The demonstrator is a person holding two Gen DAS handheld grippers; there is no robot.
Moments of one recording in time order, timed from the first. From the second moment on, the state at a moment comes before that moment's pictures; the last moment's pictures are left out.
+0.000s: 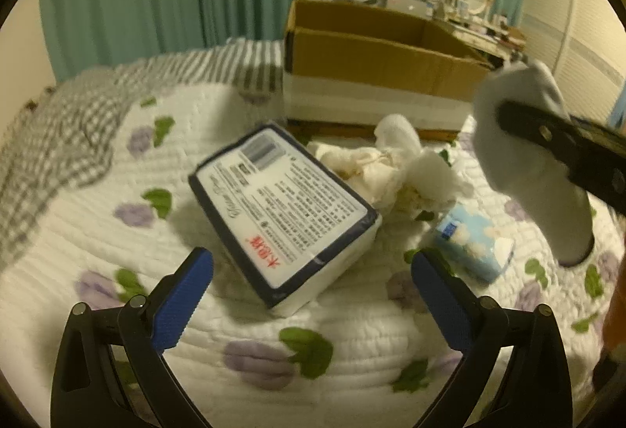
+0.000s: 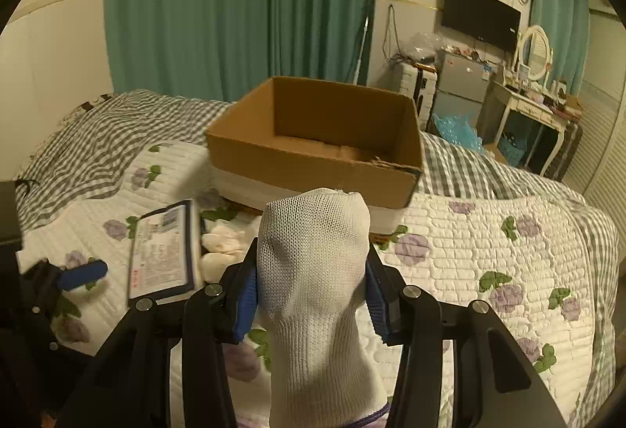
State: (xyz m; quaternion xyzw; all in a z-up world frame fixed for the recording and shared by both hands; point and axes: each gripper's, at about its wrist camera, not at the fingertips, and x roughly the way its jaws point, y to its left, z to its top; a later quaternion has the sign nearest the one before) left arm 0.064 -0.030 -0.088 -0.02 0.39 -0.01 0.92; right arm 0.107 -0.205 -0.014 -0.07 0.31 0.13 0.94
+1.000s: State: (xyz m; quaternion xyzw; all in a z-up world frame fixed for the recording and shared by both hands) left arm 0.052 -0.007 -0.062 -0.06 0.36 -0.04 0.93; right arm 0.068 -0.211 -0.007 -0.05 0.31 0.13 0.94
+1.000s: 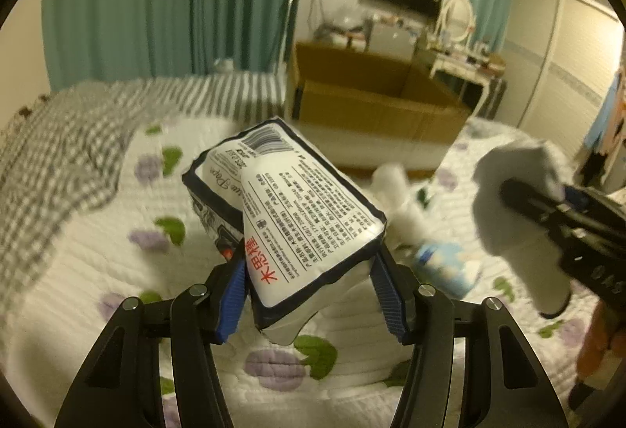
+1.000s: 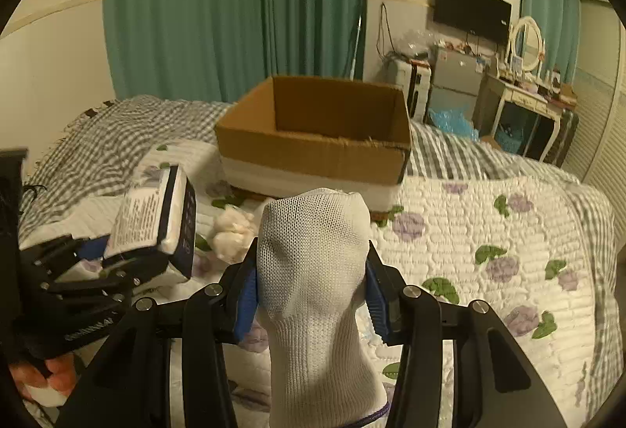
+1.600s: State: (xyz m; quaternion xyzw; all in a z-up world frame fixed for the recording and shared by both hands) left arm 0.102 -0.023 0.040 0.06 0.26 -0.11 0.96; right arm 0.141 -0.201 0.089 -0.06 0.25 0.16 0.95
